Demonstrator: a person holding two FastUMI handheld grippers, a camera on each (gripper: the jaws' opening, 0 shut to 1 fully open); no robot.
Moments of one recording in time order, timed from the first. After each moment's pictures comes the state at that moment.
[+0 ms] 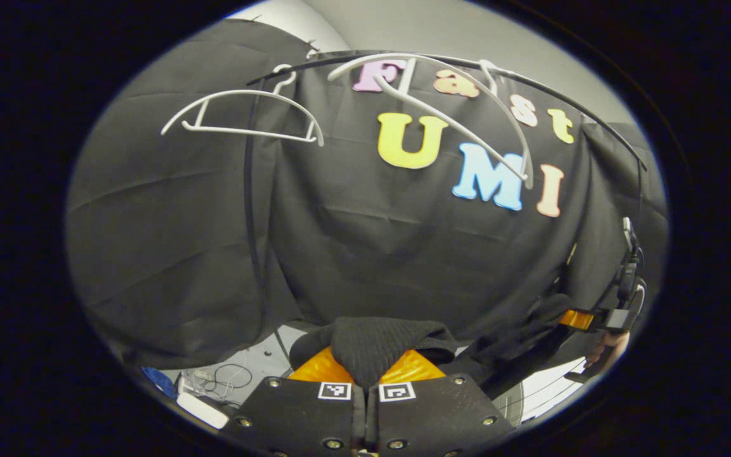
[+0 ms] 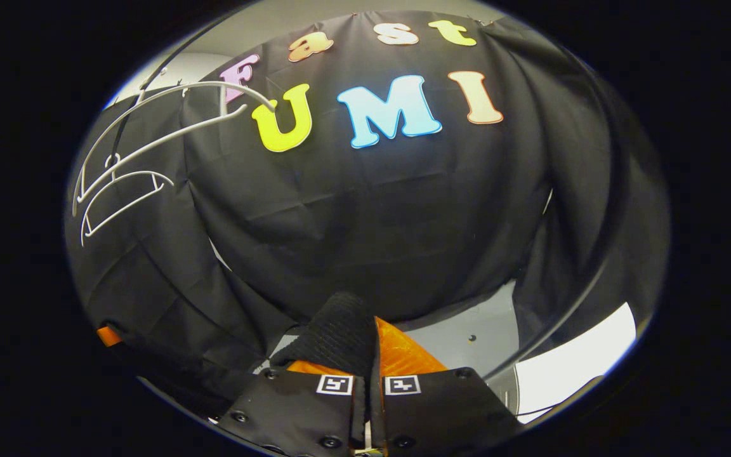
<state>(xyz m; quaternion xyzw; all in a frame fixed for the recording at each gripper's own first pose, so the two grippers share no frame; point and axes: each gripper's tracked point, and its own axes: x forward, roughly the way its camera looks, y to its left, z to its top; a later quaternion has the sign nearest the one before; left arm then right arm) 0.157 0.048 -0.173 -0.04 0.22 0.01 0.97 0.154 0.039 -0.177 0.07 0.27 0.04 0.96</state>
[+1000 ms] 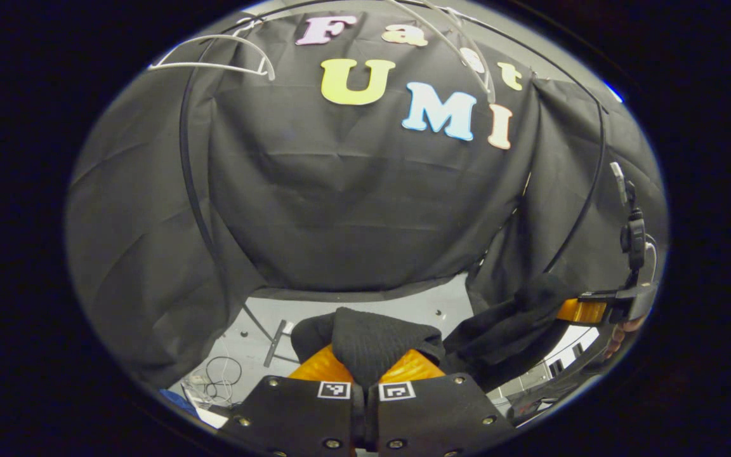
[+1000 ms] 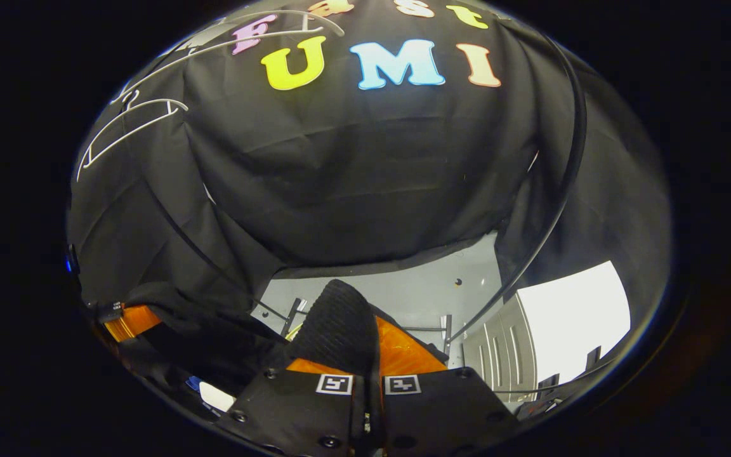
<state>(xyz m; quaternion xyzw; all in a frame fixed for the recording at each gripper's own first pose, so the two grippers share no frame) 0.153 0.052 -0.302 0.00 0.34 -0.12 0.93 0.055 0.103 -0.270 0.04 0.39 0.02 0.92</state>
